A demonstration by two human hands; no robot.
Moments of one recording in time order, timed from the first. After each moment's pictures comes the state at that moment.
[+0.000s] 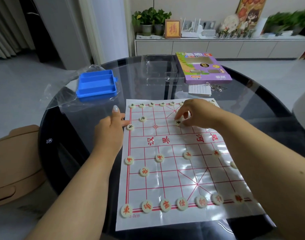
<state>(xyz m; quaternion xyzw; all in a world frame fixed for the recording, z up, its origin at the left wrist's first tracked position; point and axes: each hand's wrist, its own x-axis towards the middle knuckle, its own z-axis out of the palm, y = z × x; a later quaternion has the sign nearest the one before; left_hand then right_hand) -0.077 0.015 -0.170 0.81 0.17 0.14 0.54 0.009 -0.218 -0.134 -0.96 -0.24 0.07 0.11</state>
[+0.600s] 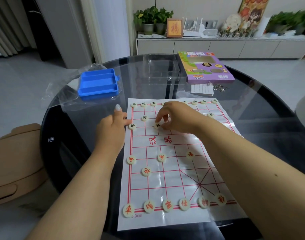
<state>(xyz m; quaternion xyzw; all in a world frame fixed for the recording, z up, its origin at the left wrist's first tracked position) -0.071 0.018 -0.174 0.81 0.17 0.13 0.54 -0.001 -0.163 -0.141 -0.94 -0.31 0.06 0.14</state>
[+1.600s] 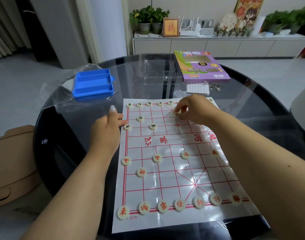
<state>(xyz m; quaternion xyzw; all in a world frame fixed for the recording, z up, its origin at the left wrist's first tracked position) -0.073 0.017 -0.172 0.81 0.17 0.14 0.54 0.020 -0.215 -0.140 -0.97 -0.18 0.02 0.16</state>
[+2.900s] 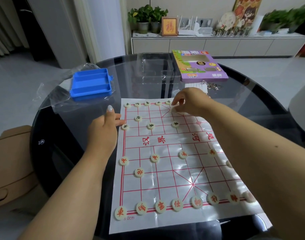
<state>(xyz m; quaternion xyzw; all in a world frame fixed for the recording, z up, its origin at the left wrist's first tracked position) -0.071 0.016 -0.173 0.82 0.18 0.14 0.53 0.045 -0.215 -0.138 -0.97 -0.20 0.00 0.14</state>
